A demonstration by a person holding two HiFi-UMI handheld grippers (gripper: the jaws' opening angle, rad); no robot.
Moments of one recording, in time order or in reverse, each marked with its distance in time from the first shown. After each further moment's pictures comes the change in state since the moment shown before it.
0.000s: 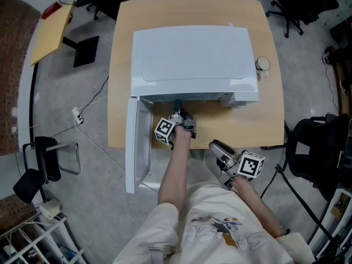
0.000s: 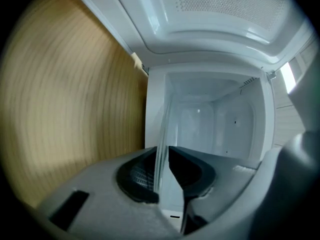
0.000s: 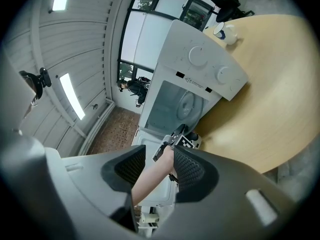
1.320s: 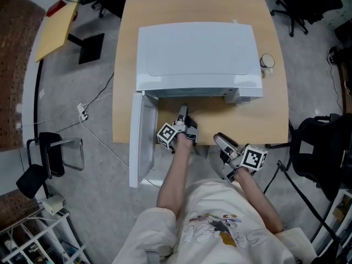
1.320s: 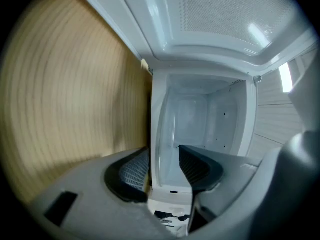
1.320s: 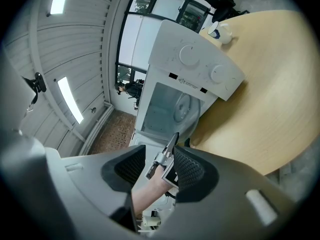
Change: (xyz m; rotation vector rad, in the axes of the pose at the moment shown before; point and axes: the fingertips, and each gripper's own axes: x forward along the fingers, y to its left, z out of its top) left arm -0.043 0.004 -0.019 0.006 0.139 -0.037; right arm 0.003 -0.016 0.004 0.076 -0.037 -0.019
